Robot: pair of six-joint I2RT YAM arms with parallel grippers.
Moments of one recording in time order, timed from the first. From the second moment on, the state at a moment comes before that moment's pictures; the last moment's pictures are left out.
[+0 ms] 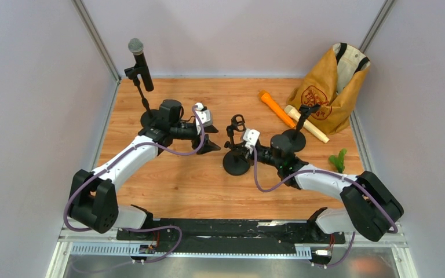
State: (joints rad) left arm -0.42 1.36 0.95 -0.15 0.94 0.48; right arm 0.66 1.33 0.52 0.63 -0.46 -0.25
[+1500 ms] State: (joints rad) left arm -0.48 1.15 0.99 -0.11 1.02 0.49; right arm 0.48 1.44 1.02 0.32 -1.28 0.21
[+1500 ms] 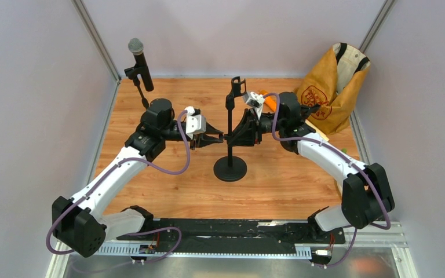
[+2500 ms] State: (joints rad) left arm -0.48 1.45 0.96 0.38 1.05 -0.38; right arm 0.47 1.28 0.81 0.29 -1.06 -0.24
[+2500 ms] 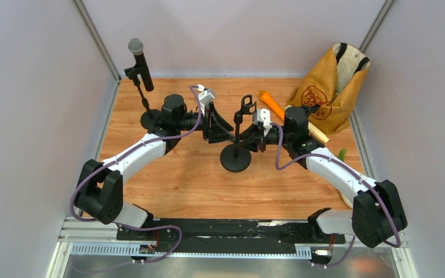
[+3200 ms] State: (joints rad) left arm -0.53 1.10 1.00 -0.13 0.82 0.53; right arm 0.43 1.38 0.96 0.32 -1.20 0.11
